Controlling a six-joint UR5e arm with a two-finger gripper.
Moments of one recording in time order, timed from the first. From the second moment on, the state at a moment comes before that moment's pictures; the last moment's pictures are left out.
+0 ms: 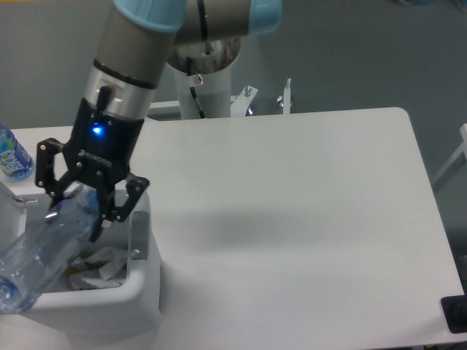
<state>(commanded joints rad) 2.16 -1.80 -1.46 -0.84 1.04 0.31</state>
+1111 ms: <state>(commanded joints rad) 2.43 -1.80 -1.34 -0.88 1.51 0.66</state>
